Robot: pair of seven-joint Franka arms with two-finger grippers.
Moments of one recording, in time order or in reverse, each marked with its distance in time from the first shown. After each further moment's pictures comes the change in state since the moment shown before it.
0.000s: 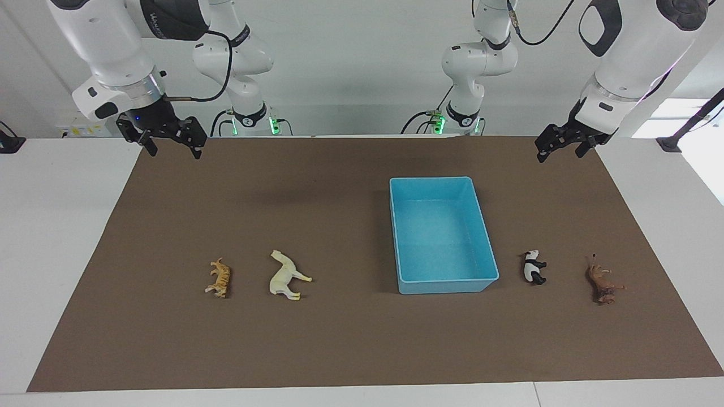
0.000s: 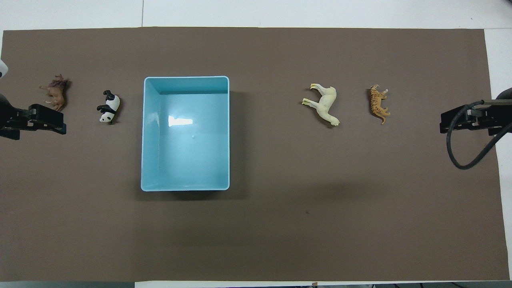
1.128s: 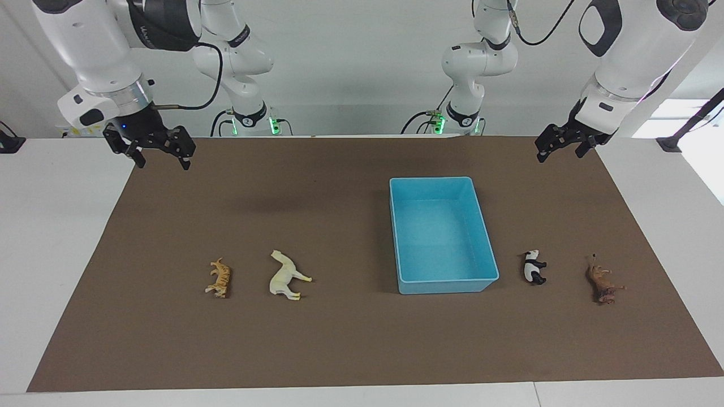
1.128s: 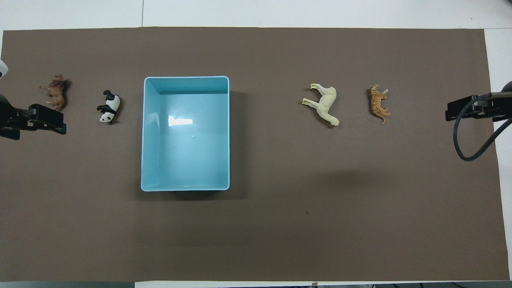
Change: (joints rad) left arm 0.000 0.000 0.000 0.000 0.000 0.000 0.000; right arm -0.040 0.024 -0.001 -0.039 0.000 0.146 -0.085
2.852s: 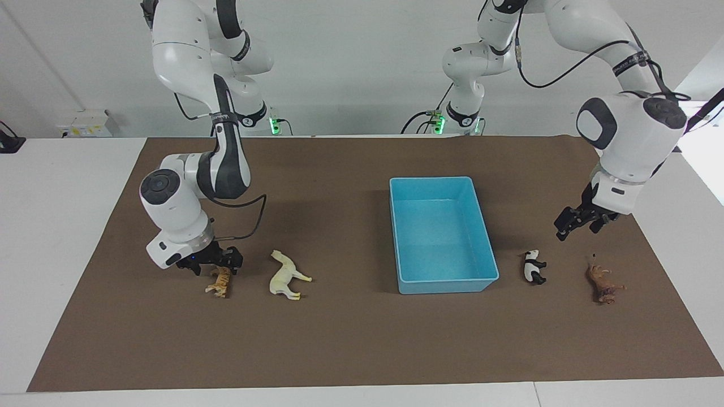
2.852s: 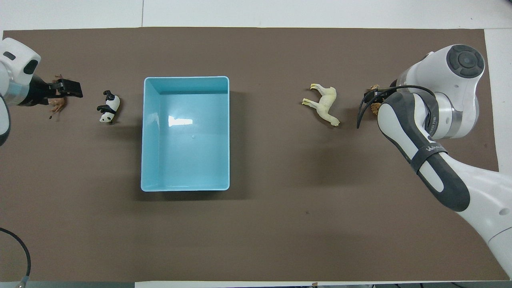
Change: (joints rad) left arm 0.101 0.256 0.000 -0.169 0.001 0.669 0.015; right arm 0.048 0.449 0.004 -0.100 0.063 0.583 0.020
